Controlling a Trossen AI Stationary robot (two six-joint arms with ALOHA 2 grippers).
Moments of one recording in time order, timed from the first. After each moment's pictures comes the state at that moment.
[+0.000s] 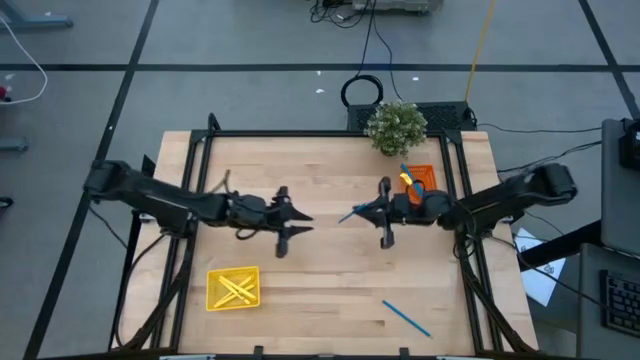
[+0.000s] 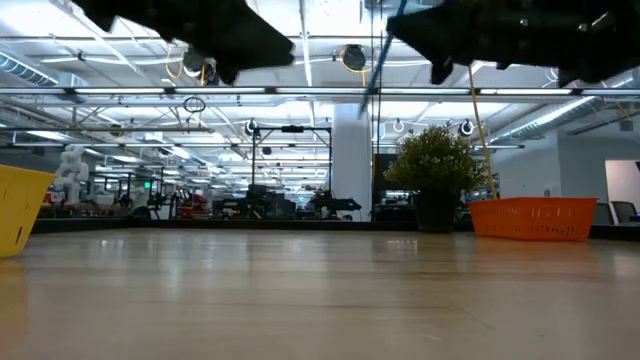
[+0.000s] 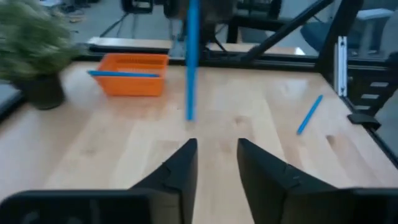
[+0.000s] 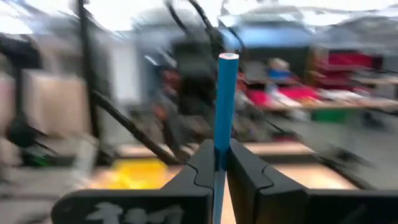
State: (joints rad) left arm -0.15 1.33 0.72 0.28 -0.14 -0.10; right arm 0.09 1.29 0.36 1.10 0.08 0.01
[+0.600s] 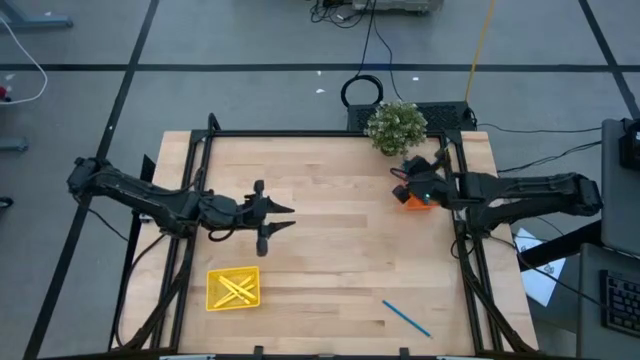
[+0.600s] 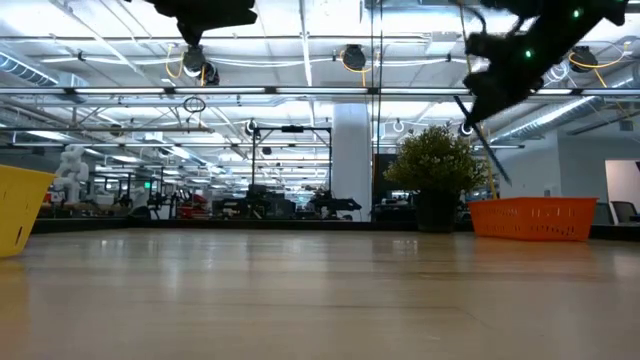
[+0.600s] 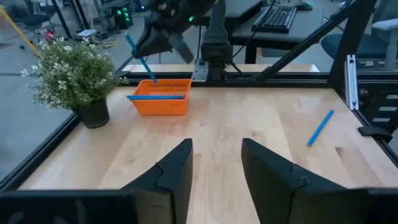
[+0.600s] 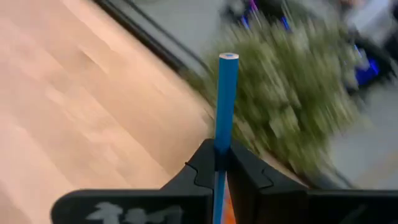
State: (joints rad) left arm -0.26 1.08 0.72 0.09 -0.35 -0.06; right arm -0.08 0.93 0.67 -0.57 0.81 0.31
